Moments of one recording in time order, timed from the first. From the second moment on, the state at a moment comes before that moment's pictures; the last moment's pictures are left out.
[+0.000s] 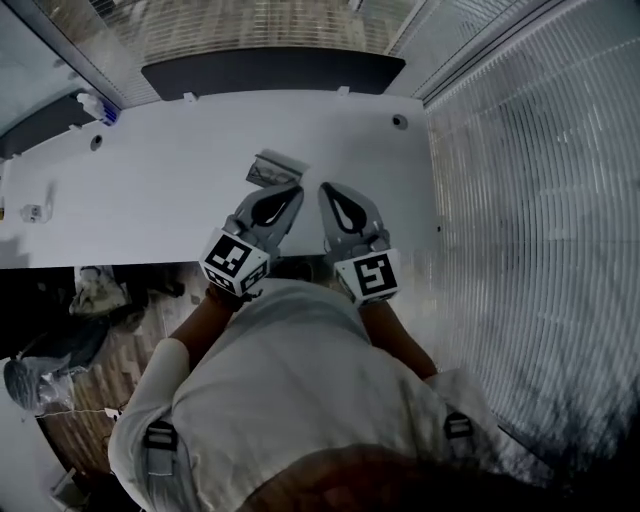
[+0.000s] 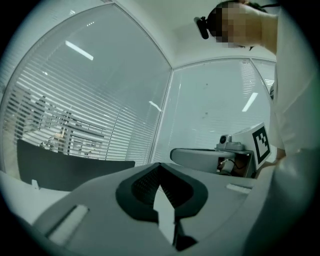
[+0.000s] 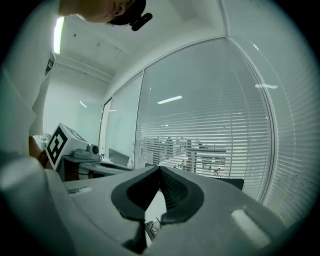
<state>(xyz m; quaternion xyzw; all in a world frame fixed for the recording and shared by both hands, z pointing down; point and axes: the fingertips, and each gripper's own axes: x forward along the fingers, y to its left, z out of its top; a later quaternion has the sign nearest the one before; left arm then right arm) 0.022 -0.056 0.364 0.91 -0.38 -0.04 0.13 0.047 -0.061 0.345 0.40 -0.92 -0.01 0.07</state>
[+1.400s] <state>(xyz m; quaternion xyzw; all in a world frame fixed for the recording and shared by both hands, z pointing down) 0.034 -0.032 0.342 0.92 -0.36 -0.05 0.12 0.063 -0.036 0.325 0.39 -0.92 0.05 -0.02</state>
